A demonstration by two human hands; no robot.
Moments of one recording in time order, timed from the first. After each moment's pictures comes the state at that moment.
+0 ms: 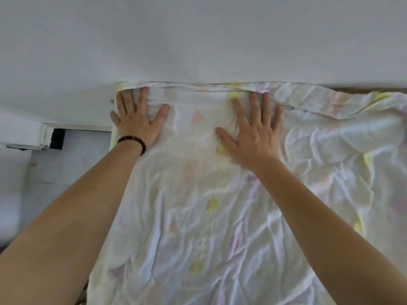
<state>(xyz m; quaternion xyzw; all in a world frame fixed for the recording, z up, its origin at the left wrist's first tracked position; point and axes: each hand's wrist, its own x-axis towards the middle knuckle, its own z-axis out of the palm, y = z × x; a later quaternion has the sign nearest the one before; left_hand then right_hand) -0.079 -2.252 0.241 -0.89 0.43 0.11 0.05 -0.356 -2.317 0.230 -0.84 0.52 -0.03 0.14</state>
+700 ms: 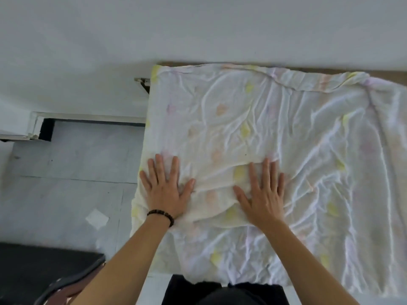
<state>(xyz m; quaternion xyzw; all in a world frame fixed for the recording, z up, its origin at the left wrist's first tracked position) -0.156 -1.978 0.245 -0.85 0.50 0.18 0.04 -0.415 -2.053 0.236 -0.81 0.57 0.02 0.15</state>
